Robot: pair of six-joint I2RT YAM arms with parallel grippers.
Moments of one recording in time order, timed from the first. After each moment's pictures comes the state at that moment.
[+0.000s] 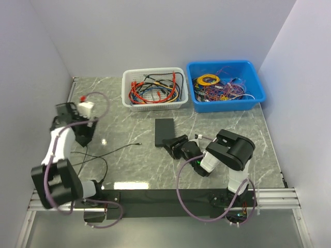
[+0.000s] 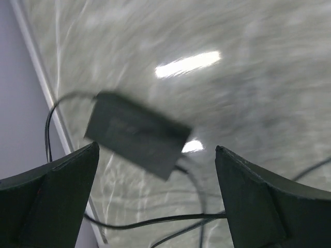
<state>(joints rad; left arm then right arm) 0.27 1.26 0.85 -0.45 0.17 0.59 0.85 1.89 0.35 1.15 0.22 1.69</state>
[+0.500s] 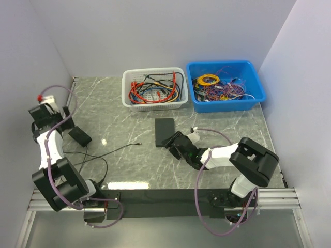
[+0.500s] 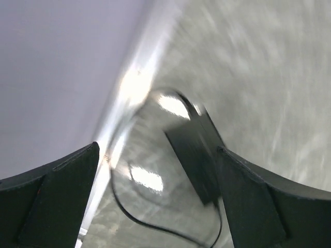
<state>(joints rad) 0.58 1.27 0.87 -0.29 0.14 0.19 0.91 1.59 0.52 0.42 0.36 1.44</state>
